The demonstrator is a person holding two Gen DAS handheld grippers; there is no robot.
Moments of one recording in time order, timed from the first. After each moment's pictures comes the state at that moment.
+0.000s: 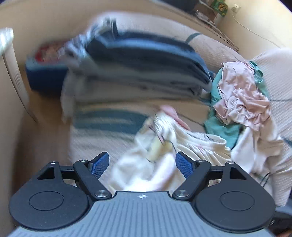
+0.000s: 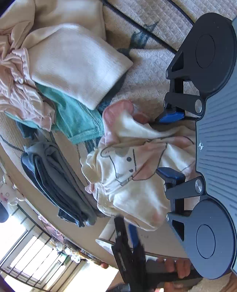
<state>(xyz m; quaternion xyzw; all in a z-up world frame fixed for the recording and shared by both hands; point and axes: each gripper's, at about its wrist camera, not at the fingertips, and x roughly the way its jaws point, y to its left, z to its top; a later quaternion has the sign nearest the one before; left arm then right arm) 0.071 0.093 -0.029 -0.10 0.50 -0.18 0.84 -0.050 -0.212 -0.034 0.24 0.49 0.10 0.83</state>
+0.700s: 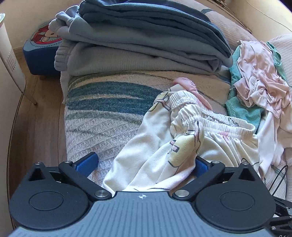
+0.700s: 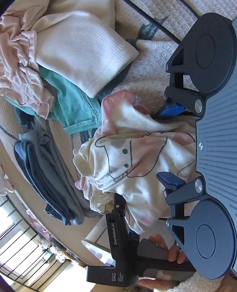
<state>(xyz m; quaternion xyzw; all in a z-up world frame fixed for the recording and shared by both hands) 0.087 0.074 -0.070 -0.06 0.55 -0.16 0.82 -0.046 -0.192 -0.037 0.20 0.49 0.11 0.84</state>
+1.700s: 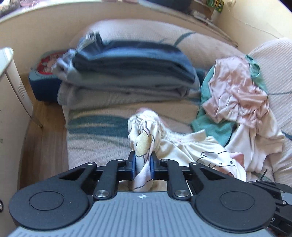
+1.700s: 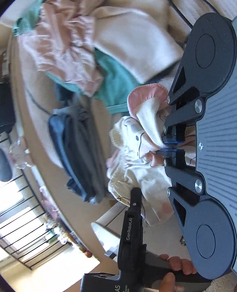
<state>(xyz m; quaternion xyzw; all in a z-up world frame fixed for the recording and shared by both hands) 0.049 0.061 0.022 -0.06 0.48 -0.16 0.86 -0.041 -0.188 0.022 0.14 0.41 0.15 0.89</state>
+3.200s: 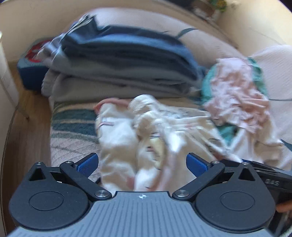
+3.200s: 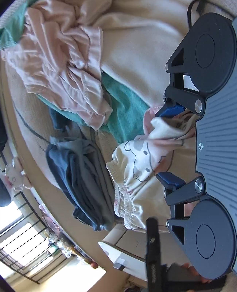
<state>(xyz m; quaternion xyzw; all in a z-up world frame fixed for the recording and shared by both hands) 0.076 0.051 -0.027 -0.10 0.51 -0.17 0.84 0.027 -0.240 -0.016 0.17 0.46 0.12 0.86</state>
